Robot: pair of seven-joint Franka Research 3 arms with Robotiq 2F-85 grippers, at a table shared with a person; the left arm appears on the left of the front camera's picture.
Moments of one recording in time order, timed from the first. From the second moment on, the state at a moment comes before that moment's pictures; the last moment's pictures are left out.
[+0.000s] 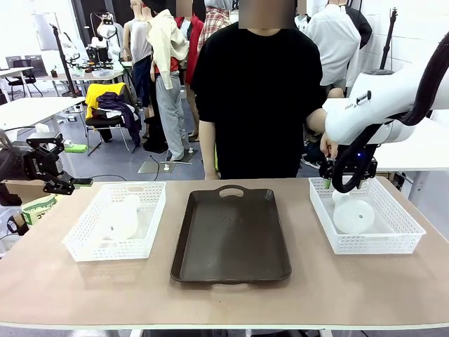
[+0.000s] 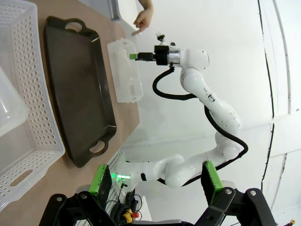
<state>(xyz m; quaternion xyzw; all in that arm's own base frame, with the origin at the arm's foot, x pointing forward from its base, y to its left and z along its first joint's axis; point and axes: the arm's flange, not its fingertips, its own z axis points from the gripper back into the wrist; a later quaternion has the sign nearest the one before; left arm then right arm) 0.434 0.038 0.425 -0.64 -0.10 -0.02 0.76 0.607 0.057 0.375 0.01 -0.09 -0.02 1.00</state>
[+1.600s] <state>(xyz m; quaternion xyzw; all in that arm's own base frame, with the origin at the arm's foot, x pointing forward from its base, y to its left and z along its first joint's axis) 0.434 0.038 0.425 -0.64 -0.10 -0.02 0.76 0.632 0.057 0.331 -0.02 -0.03 -0.05 1.00</state>
